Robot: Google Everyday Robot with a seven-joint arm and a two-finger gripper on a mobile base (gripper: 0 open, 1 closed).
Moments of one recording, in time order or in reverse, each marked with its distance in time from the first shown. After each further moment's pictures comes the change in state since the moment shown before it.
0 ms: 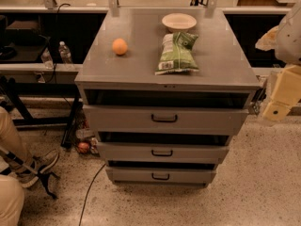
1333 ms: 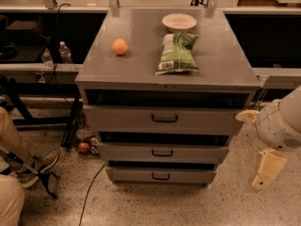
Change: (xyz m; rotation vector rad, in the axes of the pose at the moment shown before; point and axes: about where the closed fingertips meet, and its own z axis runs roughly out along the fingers) arm 0.054 0.081 0.146 -0.189 -0.125 -0.058
